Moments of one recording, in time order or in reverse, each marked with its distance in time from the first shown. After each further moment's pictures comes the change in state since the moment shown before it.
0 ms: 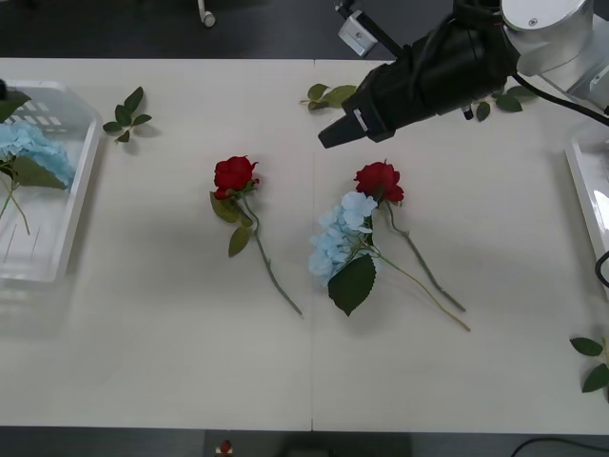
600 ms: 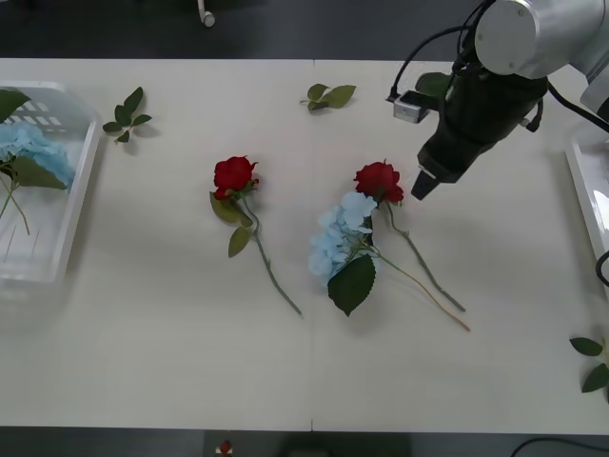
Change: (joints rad) right arm 0.000 0.024 -0.012 0.049 0.651 0.430 -0.325; left arm 0.148 0.055 0.155 0.000 -0.500 -0.047 0.000
